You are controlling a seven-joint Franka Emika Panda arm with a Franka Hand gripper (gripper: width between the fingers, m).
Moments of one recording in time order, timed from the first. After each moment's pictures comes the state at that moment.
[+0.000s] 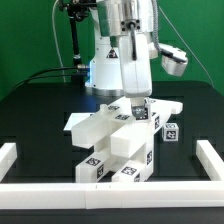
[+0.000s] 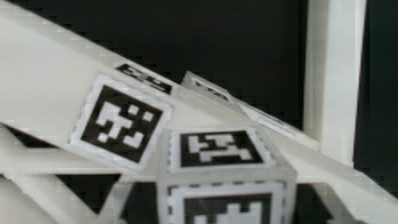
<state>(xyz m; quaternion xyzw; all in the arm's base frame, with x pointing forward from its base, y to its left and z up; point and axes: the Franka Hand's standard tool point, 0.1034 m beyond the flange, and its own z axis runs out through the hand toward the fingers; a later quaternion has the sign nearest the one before) 0.593 0.004 0.115 -0.70 0.71 0.01 0.05</state>
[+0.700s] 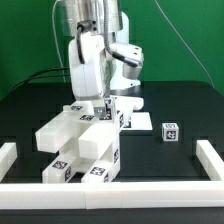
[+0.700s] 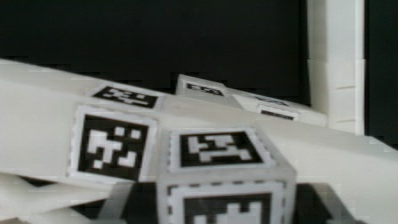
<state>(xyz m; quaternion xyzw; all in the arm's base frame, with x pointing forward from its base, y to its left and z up) 0.593 -0.035 0.116 -0.66 0.75 0.02 0.04</state>
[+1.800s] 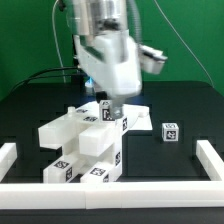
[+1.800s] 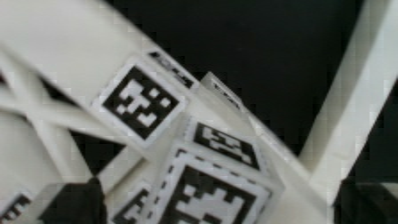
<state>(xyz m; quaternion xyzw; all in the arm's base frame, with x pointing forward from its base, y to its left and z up) 0.588 -0.027 0.116 -0.86 0.51 0.02 0.02</state>
